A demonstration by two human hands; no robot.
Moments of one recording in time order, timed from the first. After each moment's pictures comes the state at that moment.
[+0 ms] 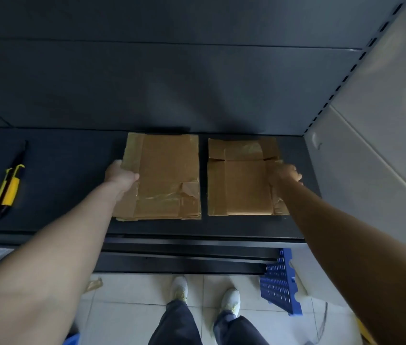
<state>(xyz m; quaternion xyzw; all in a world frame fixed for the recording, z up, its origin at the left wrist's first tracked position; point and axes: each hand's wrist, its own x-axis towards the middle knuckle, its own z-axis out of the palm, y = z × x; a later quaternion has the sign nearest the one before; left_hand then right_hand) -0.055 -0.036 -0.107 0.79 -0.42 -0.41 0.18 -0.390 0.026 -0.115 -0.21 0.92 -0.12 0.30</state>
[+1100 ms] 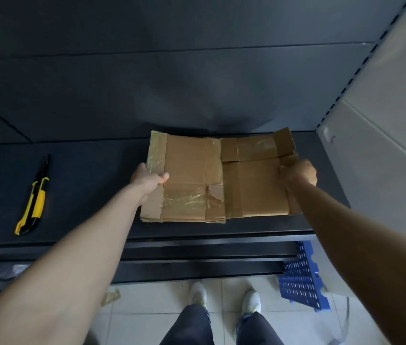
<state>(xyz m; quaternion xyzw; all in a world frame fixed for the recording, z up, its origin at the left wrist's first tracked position) -0.036 -0.049 -0.115 0.73 -0.46 -0.48 0.15 -0.350 0.046 -0.098 -0.19 0.92 -0.22 0.25</state>
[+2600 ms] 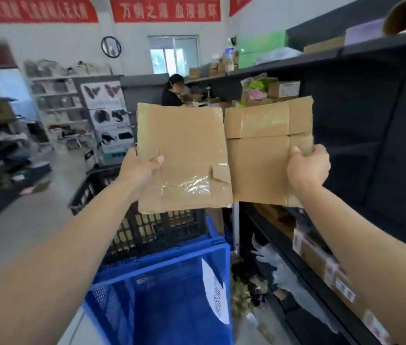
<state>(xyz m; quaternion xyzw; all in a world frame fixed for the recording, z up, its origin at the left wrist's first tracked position) 0.347 0.594 0.213 0.74 -0.15 0.00 0.66 0.175 0.346 0.196 -0.63 0.40 -0.49 0.46</state>
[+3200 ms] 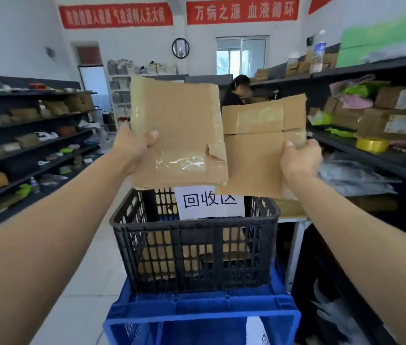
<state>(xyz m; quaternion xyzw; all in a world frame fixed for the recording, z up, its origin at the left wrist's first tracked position) 0.566 0.667 0.255 0.72 -0.07 0.12 0.68 0.469 0.381 0.218 -0.70 0.29 -0.43 0.49</state>
